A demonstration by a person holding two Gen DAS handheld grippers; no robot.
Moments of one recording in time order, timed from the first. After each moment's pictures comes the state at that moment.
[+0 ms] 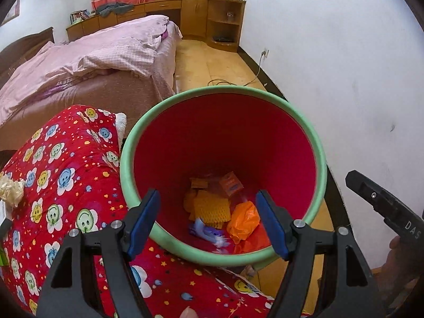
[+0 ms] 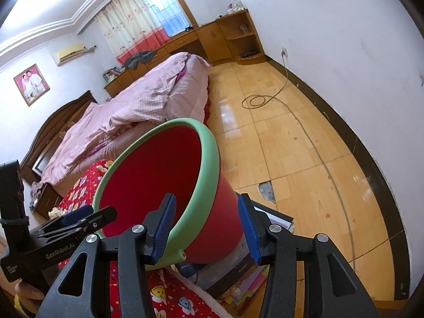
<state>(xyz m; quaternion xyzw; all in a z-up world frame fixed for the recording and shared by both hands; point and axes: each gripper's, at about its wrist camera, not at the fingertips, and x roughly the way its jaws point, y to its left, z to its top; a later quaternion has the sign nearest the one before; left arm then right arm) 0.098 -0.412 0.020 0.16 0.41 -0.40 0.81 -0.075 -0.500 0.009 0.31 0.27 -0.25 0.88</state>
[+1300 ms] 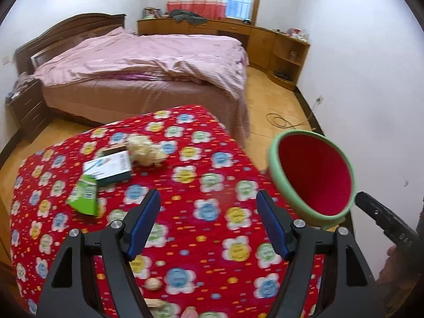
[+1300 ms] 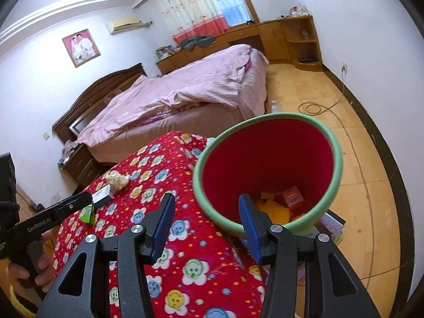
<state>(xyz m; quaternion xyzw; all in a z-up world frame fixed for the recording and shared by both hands) 0.125 -0.202 0.093 0.05 0.38 -0.26 0.88 -0.016 -0.376 0.060 0.24 0.29 -0.12 0.92</state>
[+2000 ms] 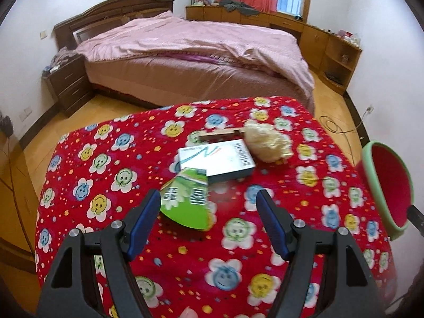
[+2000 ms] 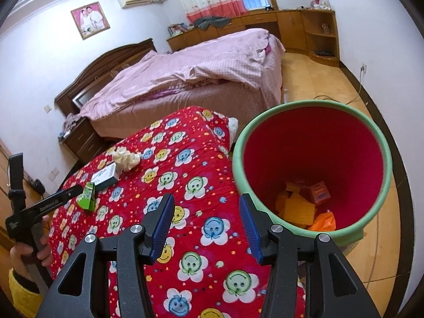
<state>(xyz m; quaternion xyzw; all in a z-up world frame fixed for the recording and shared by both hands) 0.220 -0.094 0.043 0.05 0.42 -0.14 0.90 0.049 -0.331 0.040 0.21 0.35 -0.10 0.91</state>
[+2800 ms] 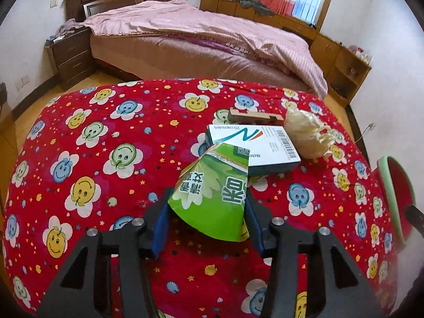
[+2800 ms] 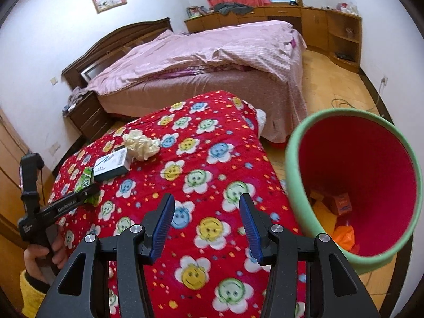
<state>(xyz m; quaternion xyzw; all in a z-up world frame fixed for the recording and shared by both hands) 0.248 -0.061 -0.007 -0.02 0.44 -0.14 0.89 0.114 -0.290 0.032 0.16 0.39 -0.06 0.91</state>
